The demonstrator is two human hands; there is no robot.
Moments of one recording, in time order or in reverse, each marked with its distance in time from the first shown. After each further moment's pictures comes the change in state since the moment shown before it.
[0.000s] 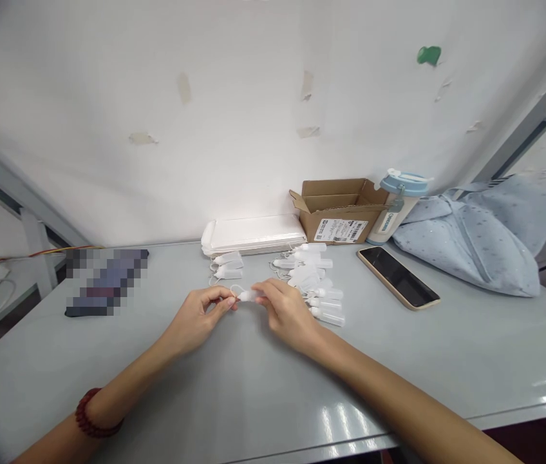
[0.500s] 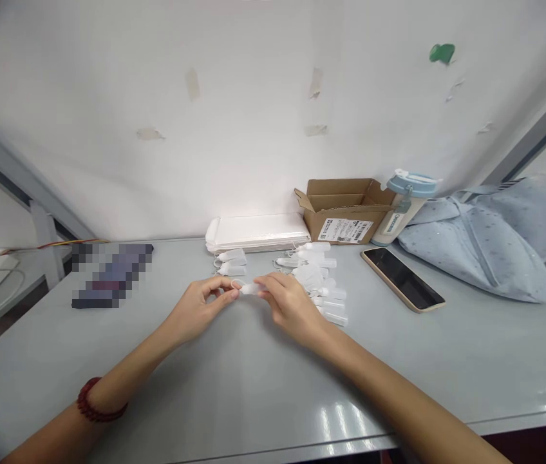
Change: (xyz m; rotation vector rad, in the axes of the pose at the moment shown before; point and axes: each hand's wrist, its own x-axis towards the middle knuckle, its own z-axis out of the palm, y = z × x) left_hand 0.003 0.003 -0.010 -0.006 0.016 0.019; right_hand 0.006 0.002 -0.007 -0.083 -0.011 -0.085
